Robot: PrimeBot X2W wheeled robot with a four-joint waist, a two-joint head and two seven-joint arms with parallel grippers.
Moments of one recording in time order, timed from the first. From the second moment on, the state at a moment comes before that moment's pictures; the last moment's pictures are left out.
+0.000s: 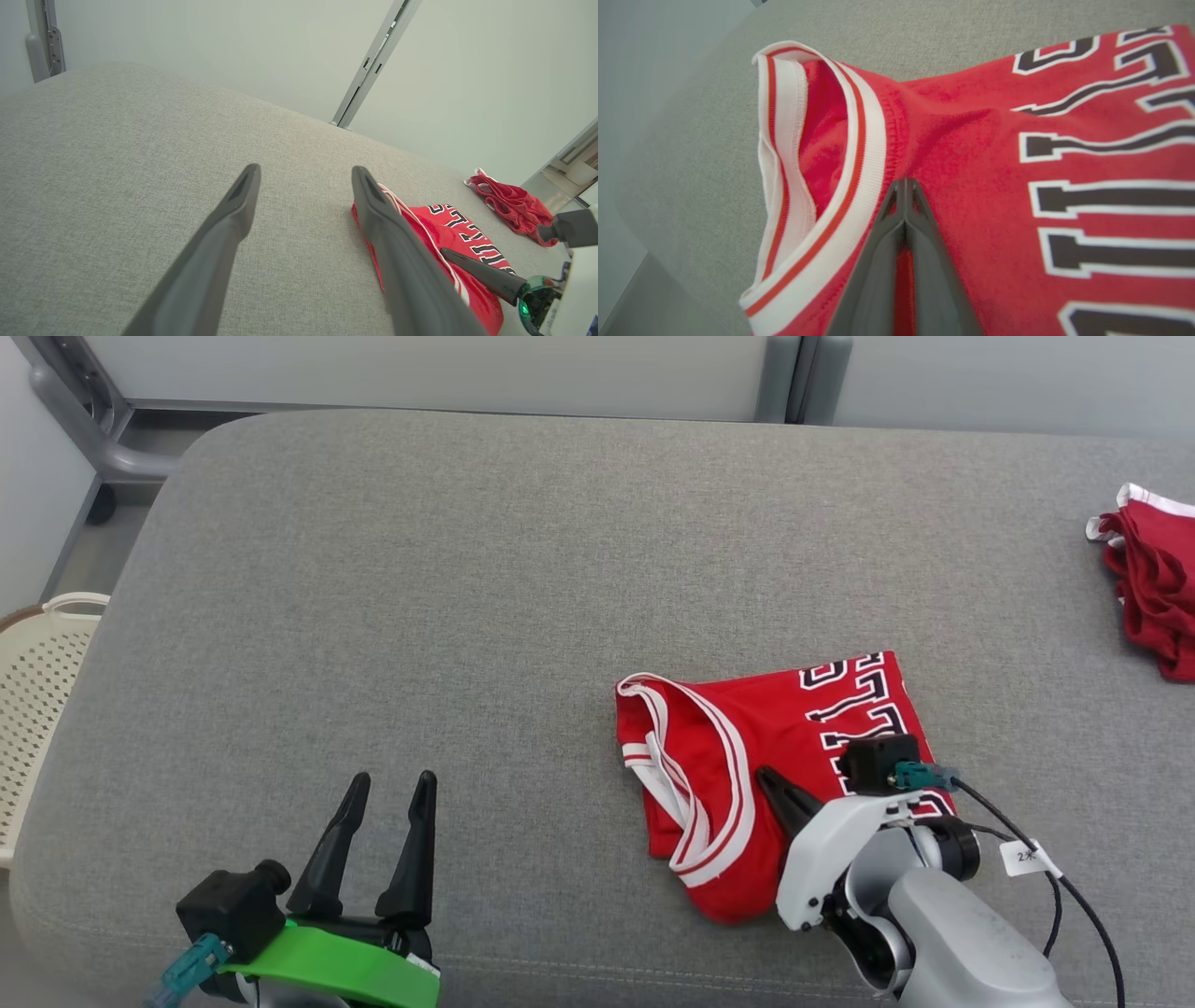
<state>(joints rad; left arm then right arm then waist) -0.02 0.26 -0.39 0.03 -0.70 0.00 -0.24 -0.40 -0.13 0.46 0.64 0.57 0.13 -0.01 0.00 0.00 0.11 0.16</state>
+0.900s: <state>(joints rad) -0.01 0.27 -0.39 0.03 -0.71 0.02 -0.24 -0.43 -0.22 0.68 0.54 0.61 0.13 -0.14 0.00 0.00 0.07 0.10</state>
